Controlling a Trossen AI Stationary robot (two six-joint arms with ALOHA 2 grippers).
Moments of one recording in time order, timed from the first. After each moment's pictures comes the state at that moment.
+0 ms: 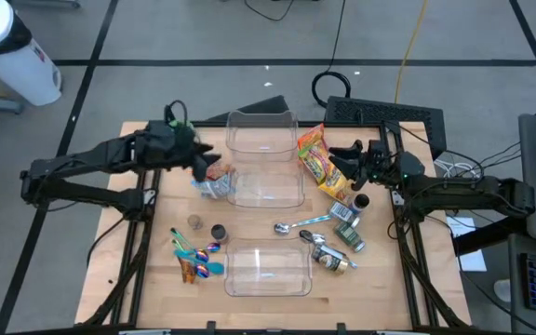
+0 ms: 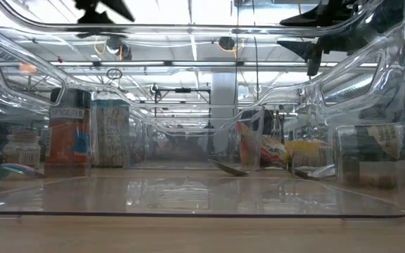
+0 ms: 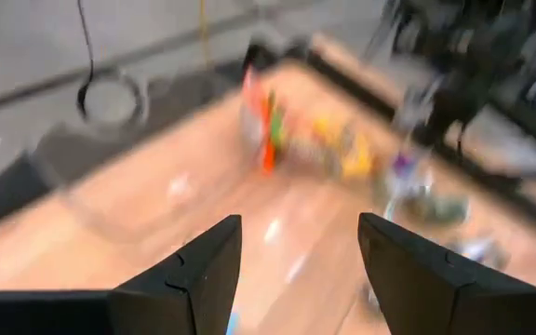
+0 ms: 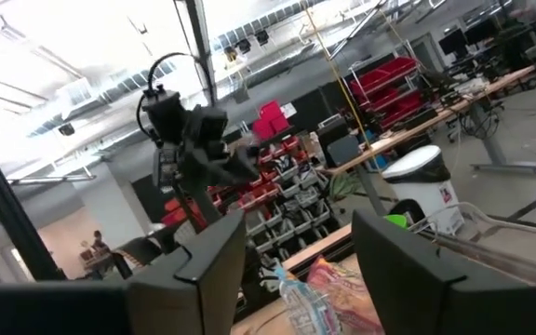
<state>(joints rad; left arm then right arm) 0.19 0.91 1.04 -0.68 -0.18 -0.47 -0.32 0.82 0.24 0.88 -0.03 0.51</state>
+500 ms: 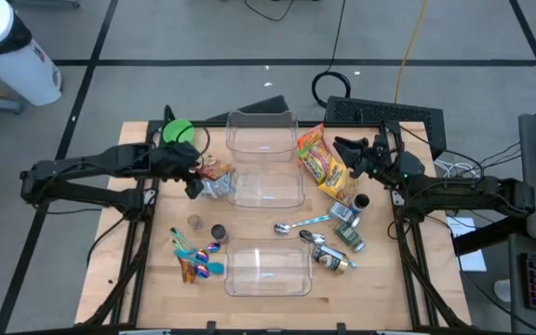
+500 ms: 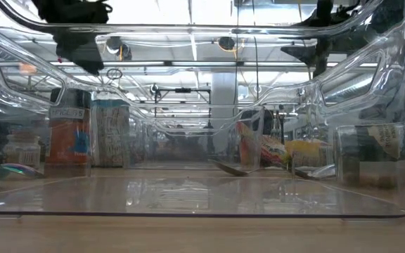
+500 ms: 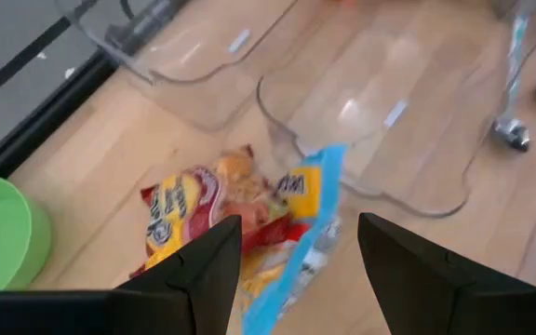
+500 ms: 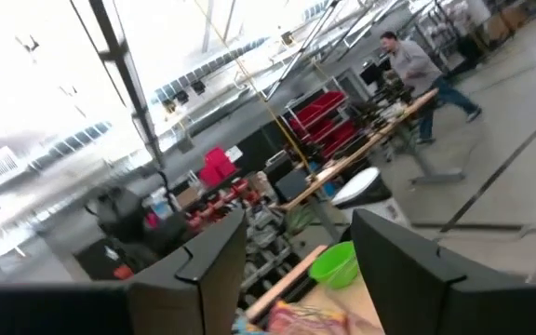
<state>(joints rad) 0.19 0.93 0.90 -0.86 -0.21 -0.33 -0.32 0.82 0.24 0.89 0.18 0.64</state>
